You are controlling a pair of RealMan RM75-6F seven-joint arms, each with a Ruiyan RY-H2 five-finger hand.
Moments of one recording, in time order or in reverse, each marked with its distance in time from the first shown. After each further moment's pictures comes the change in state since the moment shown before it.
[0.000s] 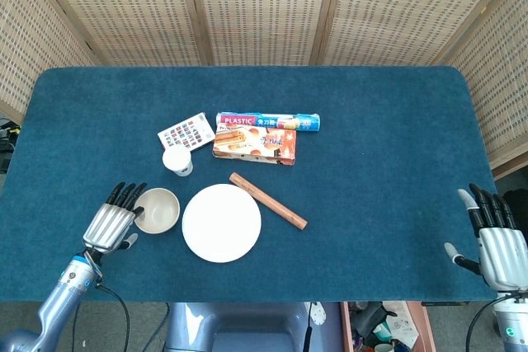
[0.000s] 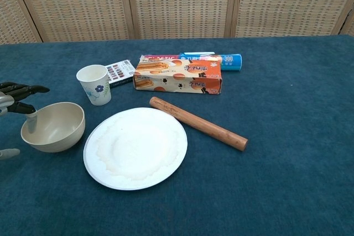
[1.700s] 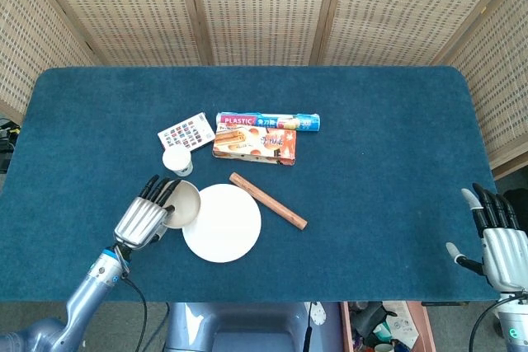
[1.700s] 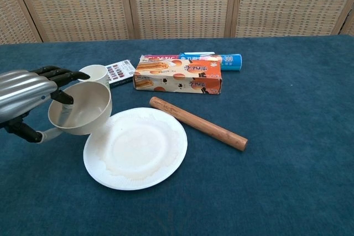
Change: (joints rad) left arm -0.100 -0.055 -0.018 -0.119 -0.020 0.003 0.152; right arm -0.007 0.006 0.004 0.004 -0.005 0.014 0.041
